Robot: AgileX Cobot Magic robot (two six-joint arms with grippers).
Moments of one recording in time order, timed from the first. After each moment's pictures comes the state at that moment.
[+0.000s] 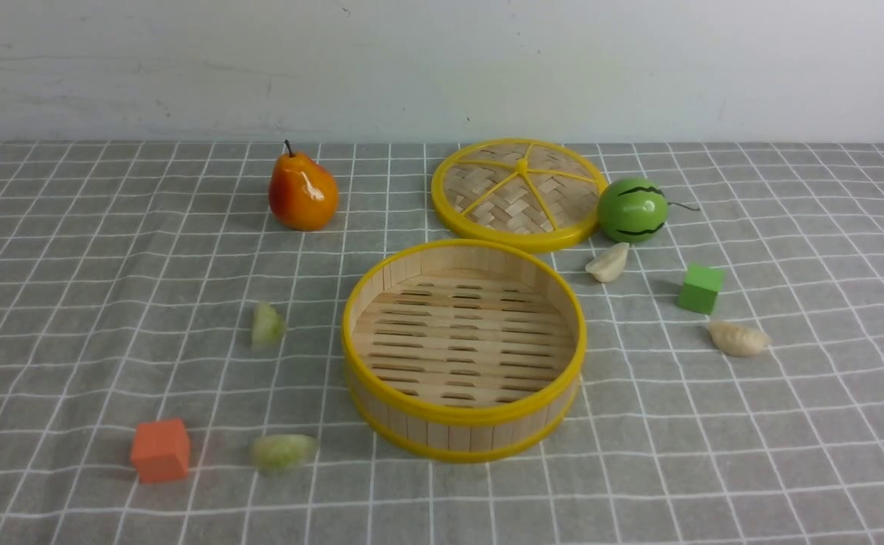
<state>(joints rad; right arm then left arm) 0.00 -0.01 0.02 0.00 0.38 -0.01 -0.03 -0.01 0.03 -0.06 0.38 -0.13</state>
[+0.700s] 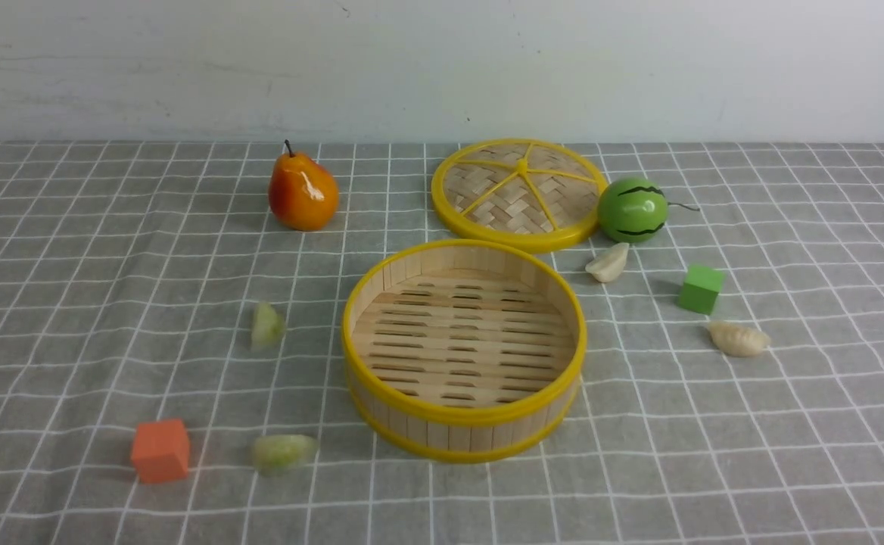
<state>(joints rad) 0.00 -0.01 0.03 0.00 -0.01 -0.01 -0.03 -0.01 0.03 -0.09 -0.11 -0.15</state>
